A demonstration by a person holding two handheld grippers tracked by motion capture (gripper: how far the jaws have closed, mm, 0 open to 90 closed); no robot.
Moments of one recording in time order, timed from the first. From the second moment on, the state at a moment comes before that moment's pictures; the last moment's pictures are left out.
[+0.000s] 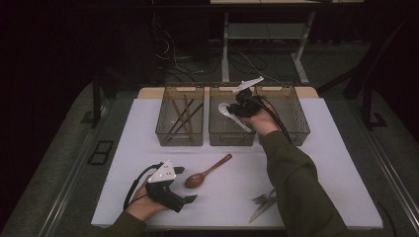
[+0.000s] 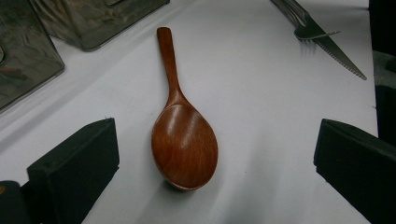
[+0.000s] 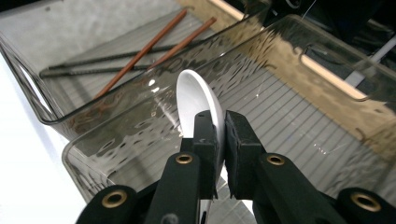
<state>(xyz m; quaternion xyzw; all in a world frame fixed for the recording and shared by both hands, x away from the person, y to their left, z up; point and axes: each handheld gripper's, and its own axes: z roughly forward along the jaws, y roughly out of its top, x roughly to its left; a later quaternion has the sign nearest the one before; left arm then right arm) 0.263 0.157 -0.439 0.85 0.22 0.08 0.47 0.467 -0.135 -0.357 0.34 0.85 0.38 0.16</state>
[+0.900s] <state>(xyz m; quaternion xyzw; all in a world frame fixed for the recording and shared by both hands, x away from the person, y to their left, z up) 0.263 0.157 -0.439 0.85 0.22 0.08 0.47 0.460 -0.143 -0.366 0.34 0.85 0.38 0.09</state>
